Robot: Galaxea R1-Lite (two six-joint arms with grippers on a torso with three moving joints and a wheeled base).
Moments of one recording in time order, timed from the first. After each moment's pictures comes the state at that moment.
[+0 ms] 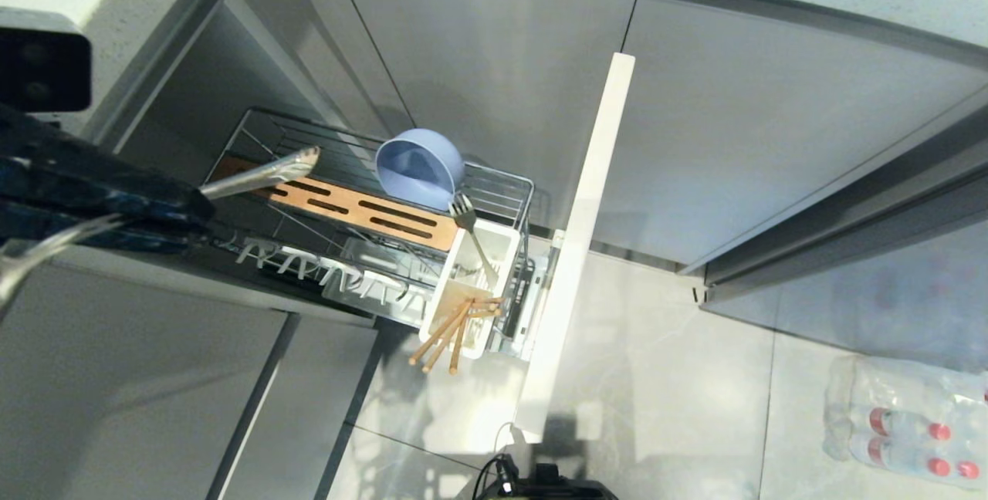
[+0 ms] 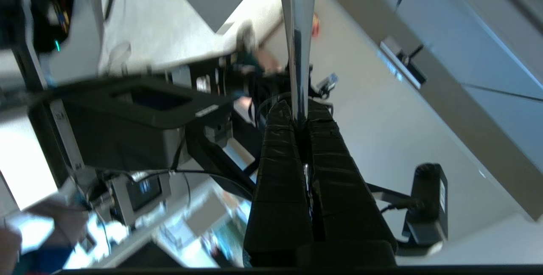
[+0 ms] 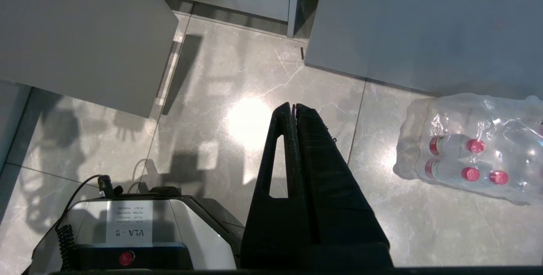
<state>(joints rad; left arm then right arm) -0.40 1.39 -1.94 1.27 -0.71 -0.82 0.00 0.00 0.00 0.00 -0.01 0.03</state>
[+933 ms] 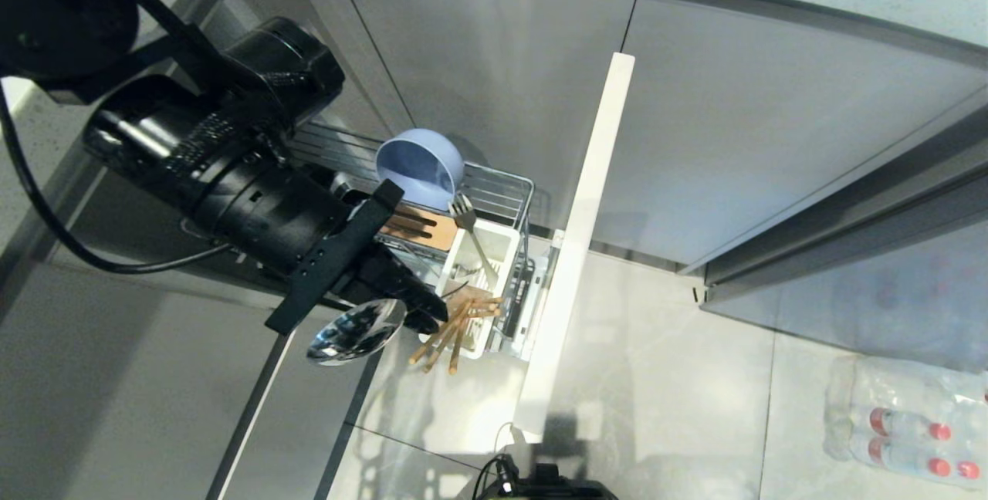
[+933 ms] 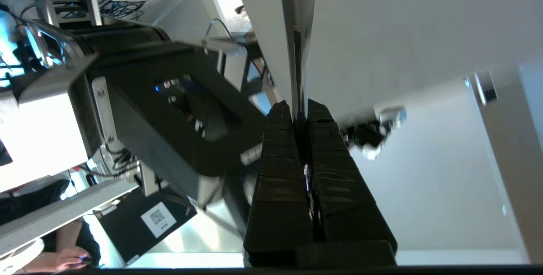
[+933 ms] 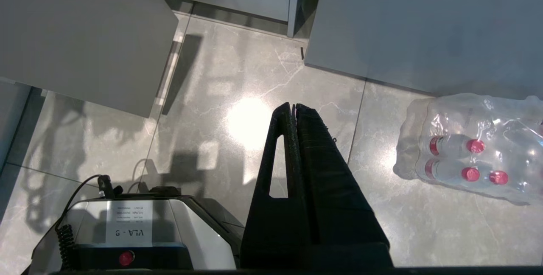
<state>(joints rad) -0.51 1.79 -1.93 1.26 -0.64 -0.82 0.00 0.00 0.00 0.00 -0.01 0.03</state>
